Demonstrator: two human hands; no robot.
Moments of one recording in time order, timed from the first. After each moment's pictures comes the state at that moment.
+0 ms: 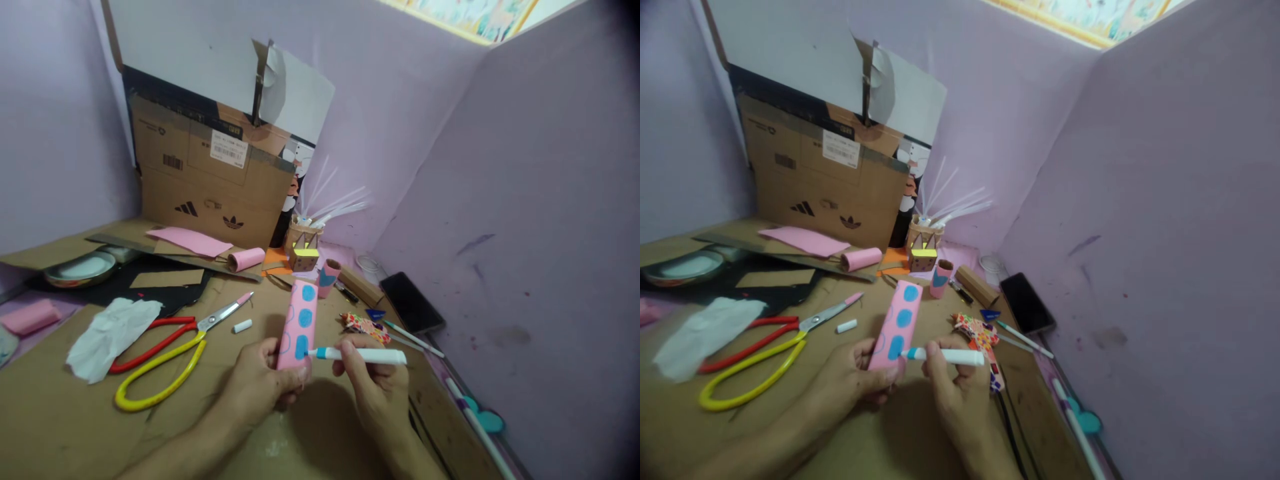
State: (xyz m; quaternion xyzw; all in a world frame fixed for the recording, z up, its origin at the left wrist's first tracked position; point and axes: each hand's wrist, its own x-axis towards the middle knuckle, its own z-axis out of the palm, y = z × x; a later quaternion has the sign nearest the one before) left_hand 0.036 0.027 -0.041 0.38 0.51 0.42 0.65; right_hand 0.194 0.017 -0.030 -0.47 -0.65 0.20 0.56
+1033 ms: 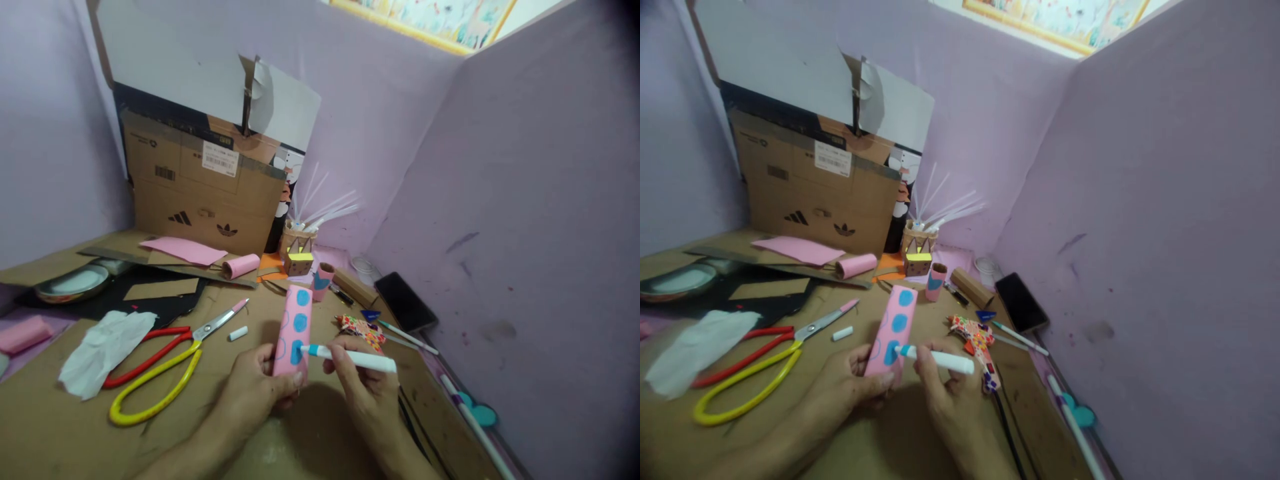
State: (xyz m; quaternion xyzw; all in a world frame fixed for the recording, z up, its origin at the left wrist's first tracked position) left_hand 0.034 0.026 -0.042 0.39 0.50 0.42 0.65; right_hand 0.193 0.016 -0.035 -0.45 -0.64 0.25 0.58
